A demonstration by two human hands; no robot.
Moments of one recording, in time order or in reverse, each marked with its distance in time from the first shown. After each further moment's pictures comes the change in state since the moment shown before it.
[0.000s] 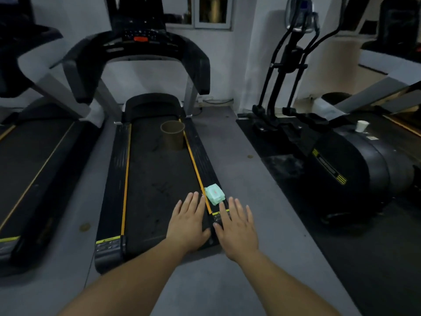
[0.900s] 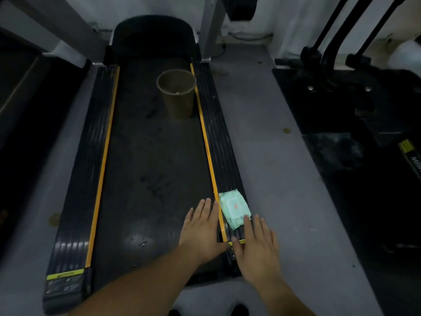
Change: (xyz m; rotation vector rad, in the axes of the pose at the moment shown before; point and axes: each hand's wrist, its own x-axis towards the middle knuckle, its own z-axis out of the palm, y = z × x) left_hand 0.429 -0.152 0.228 -0.205 -0.362 -0.110; right_hand 0.405 0.094 0.281 0.032 -0.272 0.134
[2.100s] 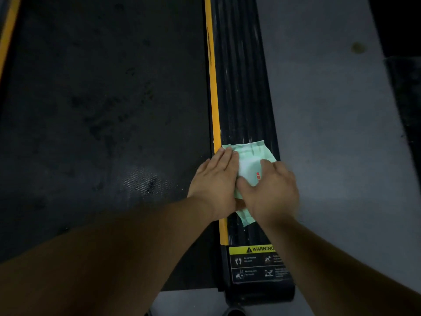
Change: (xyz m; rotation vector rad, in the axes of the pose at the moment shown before) left_hand 0.284 -0.067 0.273 -0.150 -0.014 0.008; right_hand 0.249 0.081 0.287 0.187 0.049 0.135
